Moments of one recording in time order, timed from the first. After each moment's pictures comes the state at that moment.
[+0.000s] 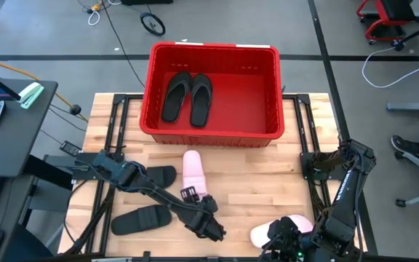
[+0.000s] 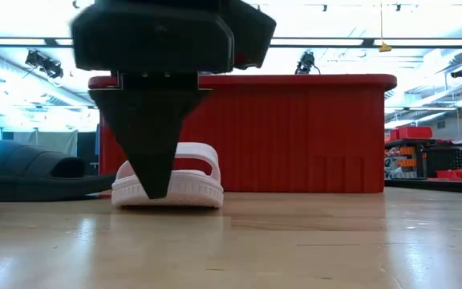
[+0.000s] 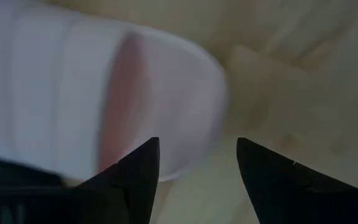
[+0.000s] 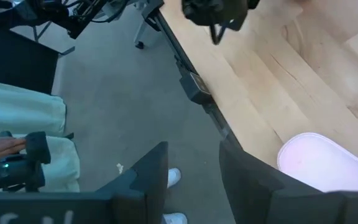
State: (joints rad) left arm -0.53 2.38 2.02 -1.32 -0.32 -0.92; right arm 1.00 1.78 1.78 -0.95 0.47 1.52
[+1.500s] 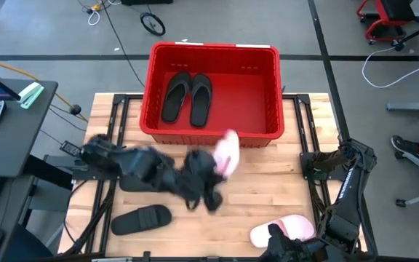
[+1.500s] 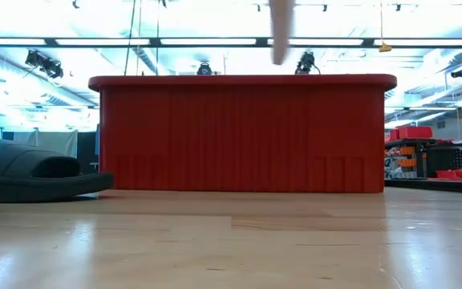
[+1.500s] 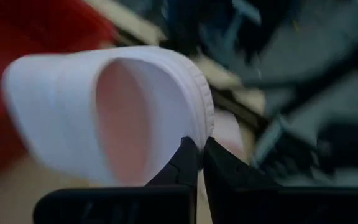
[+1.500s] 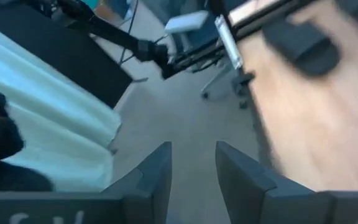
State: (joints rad) left arm -0.43 1.93 2.34 -1.03 -0.56 -0.82; right arm 1.00 1.77 1.81 -0.57 0.60 1.04
